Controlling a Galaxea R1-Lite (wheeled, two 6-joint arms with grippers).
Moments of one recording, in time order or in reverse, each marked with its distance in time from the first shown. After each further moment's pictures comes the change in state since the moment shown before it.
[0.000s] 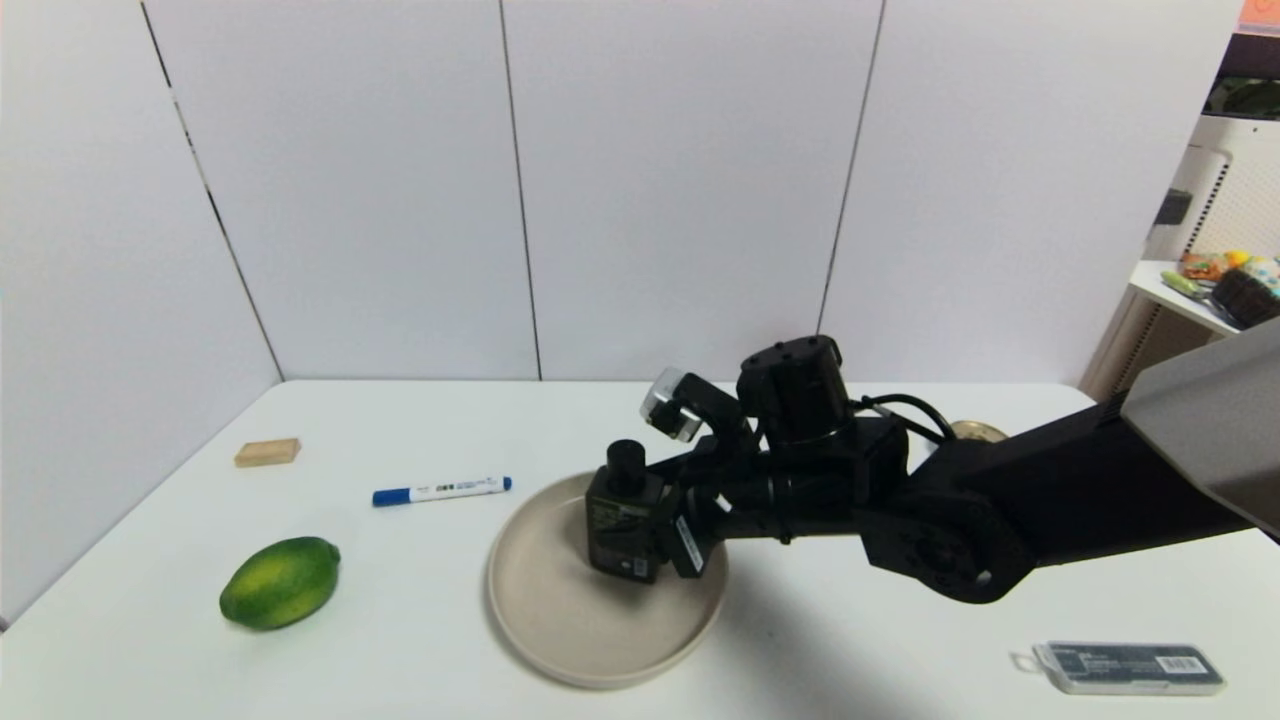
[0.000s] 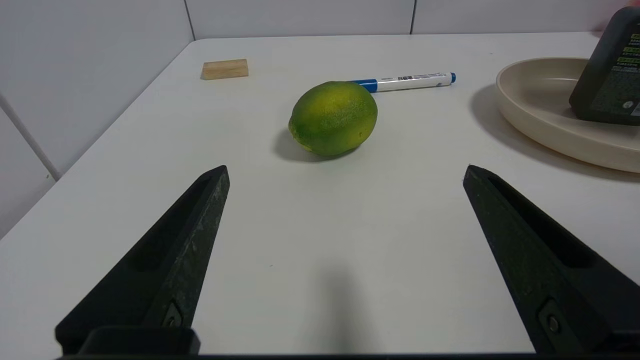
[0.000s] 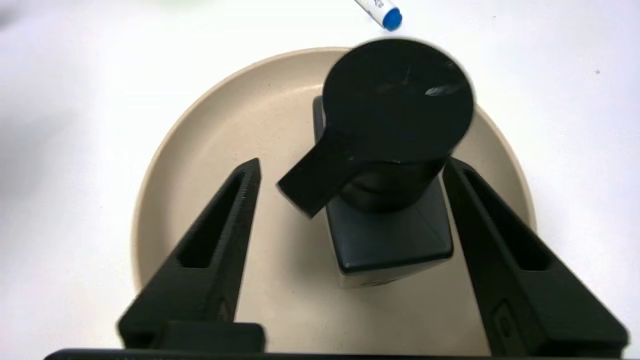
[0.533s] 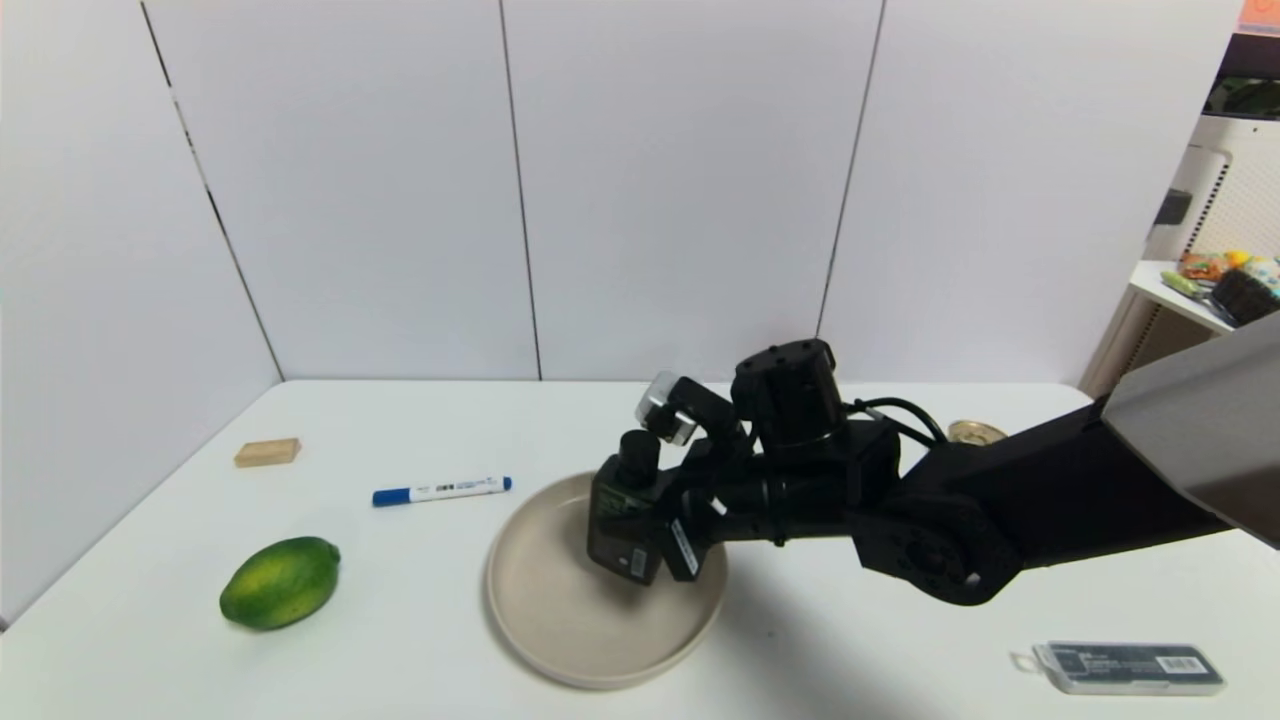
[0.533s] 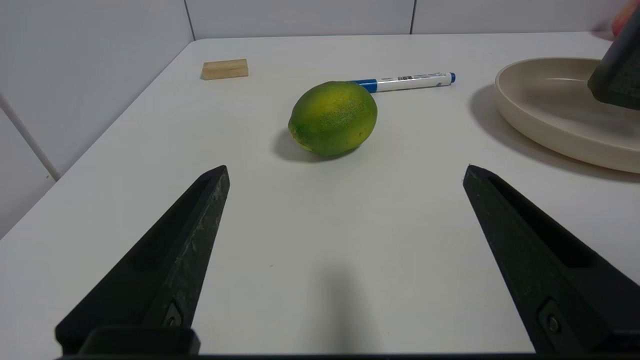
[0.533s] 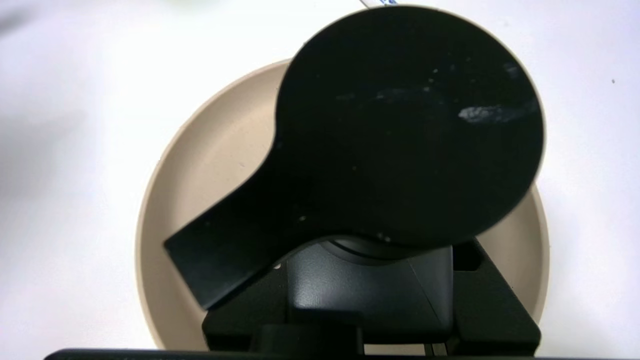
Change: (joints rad) left arm 0.000 0.000 0.000 0.000 0.001 0.000; right arm 0.004 0.030 -0.005 -0.030 0.020 -0.001
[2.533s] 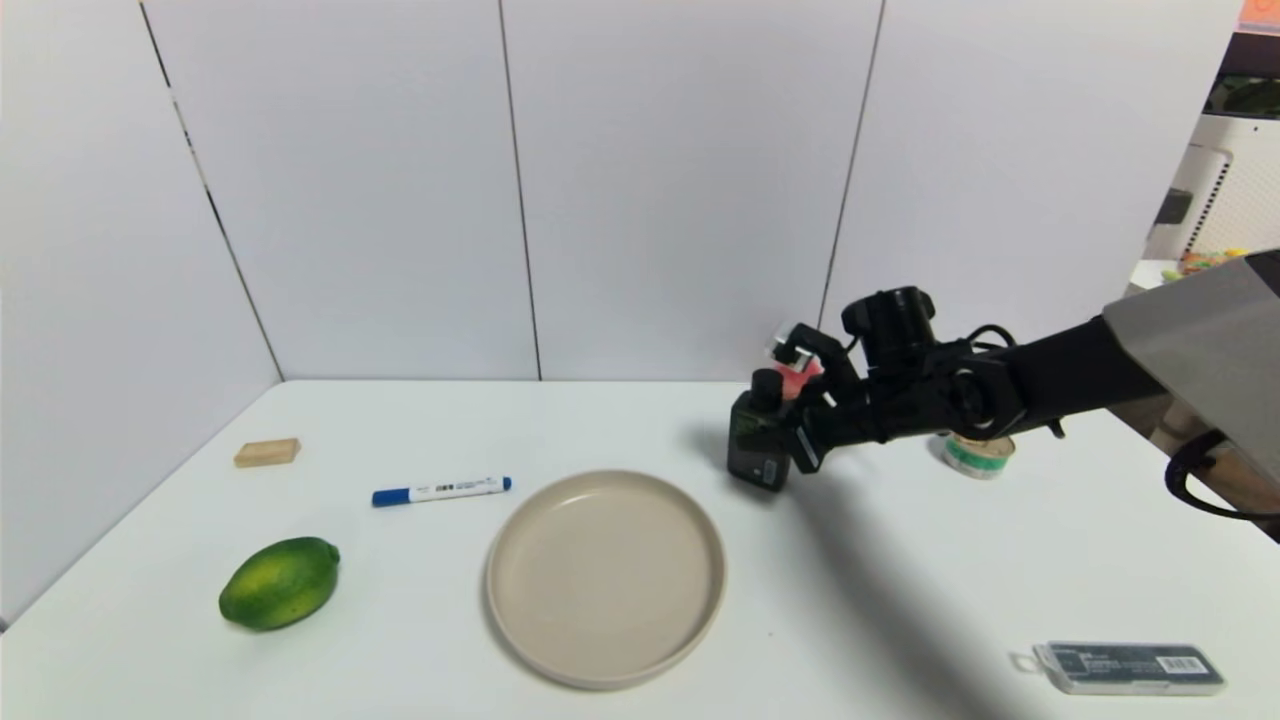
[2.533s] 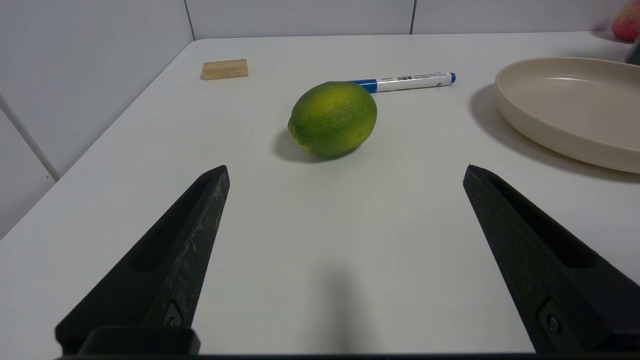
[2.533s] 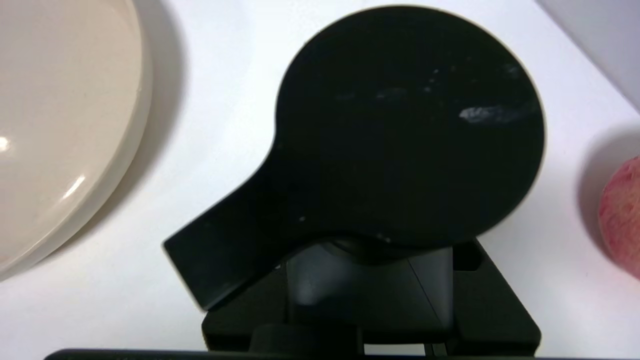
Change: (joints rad) left arm 0.000 0.000 0.000 0.000 0.000 0.000; right arm -0.406 0.151 -0.294 0.352 0.129 -0.305
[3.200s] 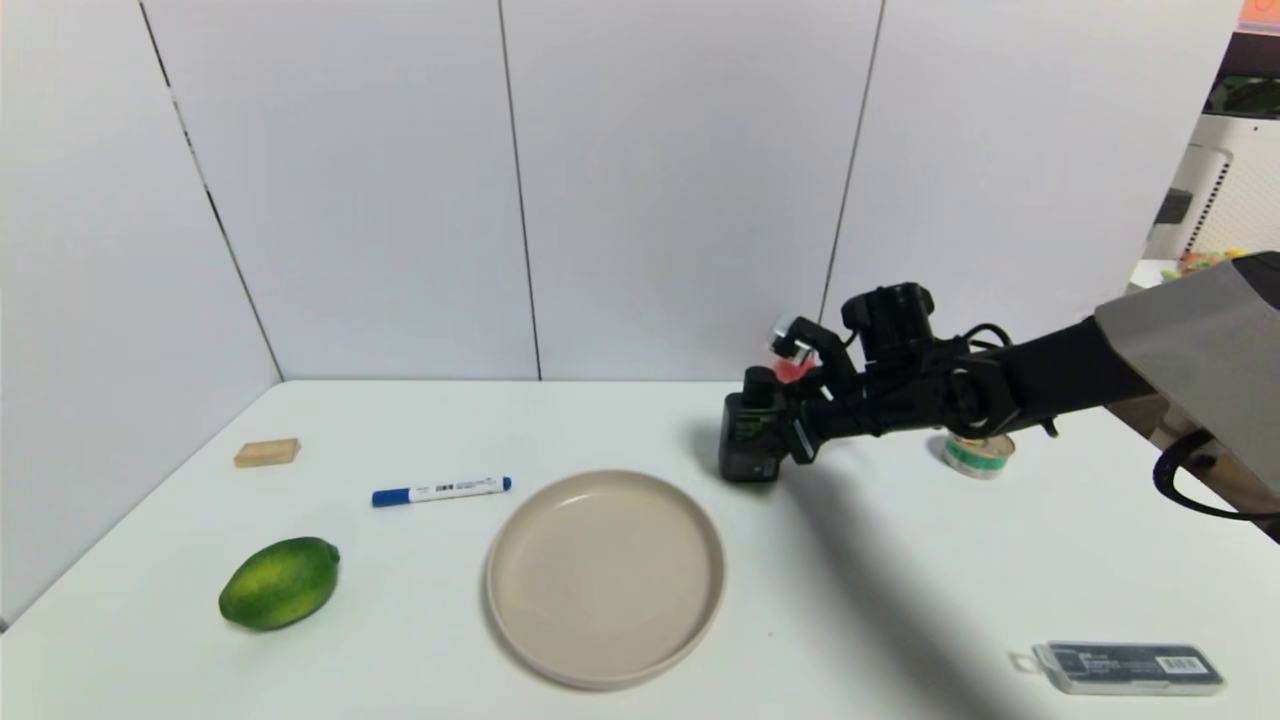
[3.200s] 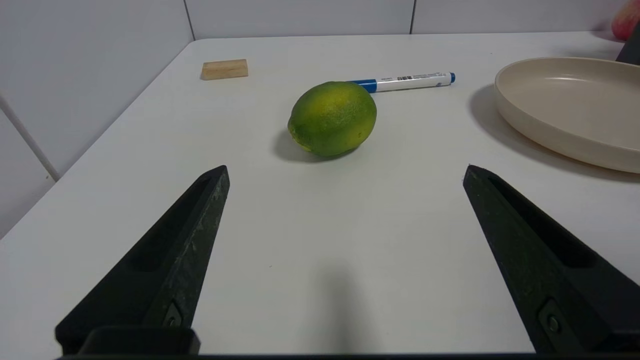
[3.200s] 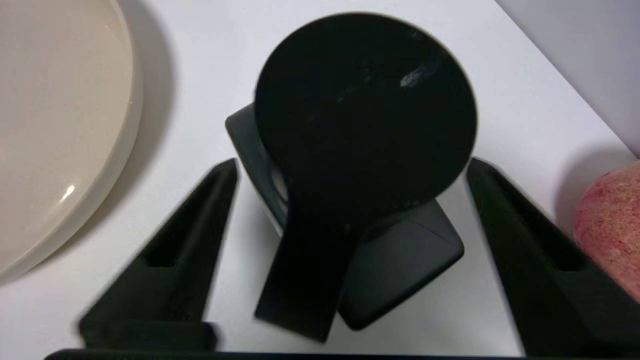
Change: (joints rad) left arm 0.000 0.000 0.000 0.000 0.000 0.000; right arm -0.004 0.019 -0.020 -0.044 0.003 0.000
